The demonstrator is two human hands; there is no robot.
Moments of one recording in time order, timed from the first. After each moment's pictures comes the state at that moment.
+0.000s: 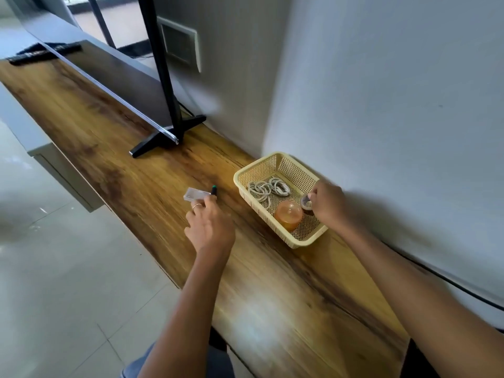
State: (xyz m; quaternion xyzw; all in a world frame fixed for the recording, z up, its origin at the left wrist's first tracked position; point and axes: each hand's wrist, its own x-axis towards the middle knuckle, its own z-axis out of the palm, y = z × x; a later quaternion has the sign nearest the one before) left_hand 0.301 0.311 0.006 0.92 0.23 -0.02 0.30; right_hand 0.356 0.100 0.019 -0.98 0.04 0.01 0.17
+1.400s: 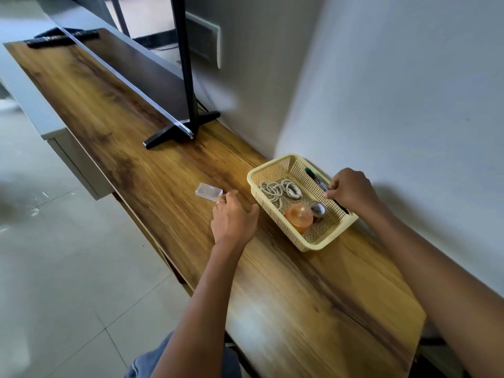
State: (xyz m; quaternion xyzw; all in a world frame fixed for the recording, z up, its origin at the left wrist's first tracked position) left_hand 0.308 0.306 0.002 0.89 0.18 -0.02 0.42; right_hand 0.388 0.089 0.044 -0.99 0.06 0.04 0.13
